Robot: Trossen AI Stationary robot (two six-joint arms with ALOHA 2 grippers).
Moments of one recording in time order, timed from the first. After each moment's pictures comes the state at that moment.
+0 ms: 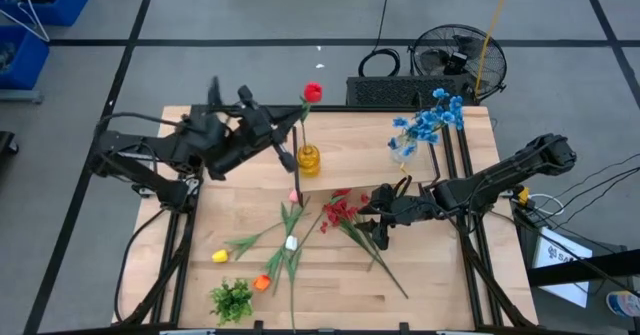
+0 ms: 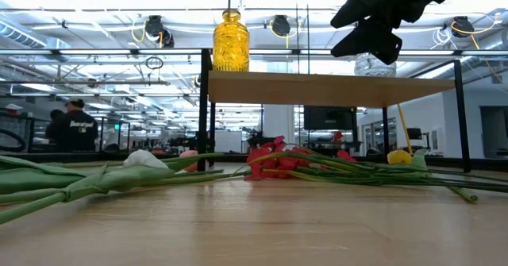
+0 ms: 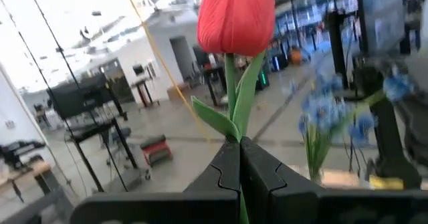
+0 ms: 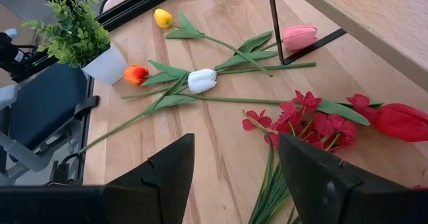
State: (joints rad) left arm -0.16 1.37 1.55 -0.04 -0.73 0.36; right arm 0.34 1.26 0.76 -0.10 0.26 0.67
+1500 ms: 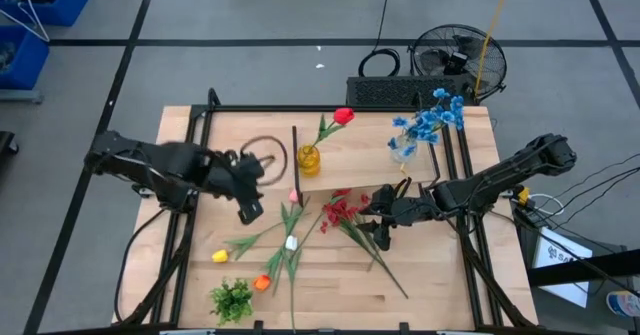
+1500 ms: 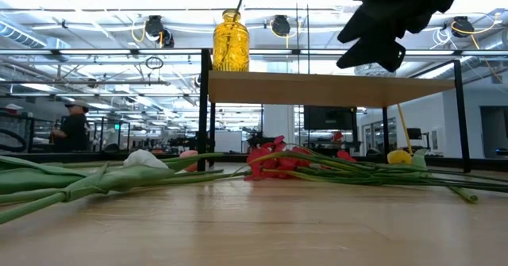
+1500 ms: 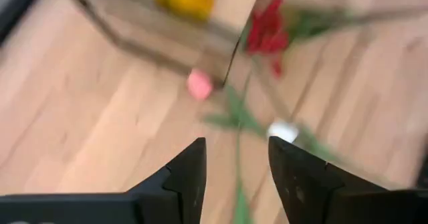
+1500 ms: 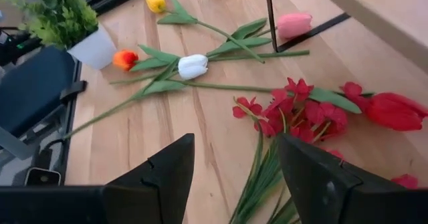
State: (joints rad) left arm -0.26 1.34 1.48 -1.30 -0.25 -0.74; right arm 0.34 1.26 0.72 -0.10 0.26 0.64
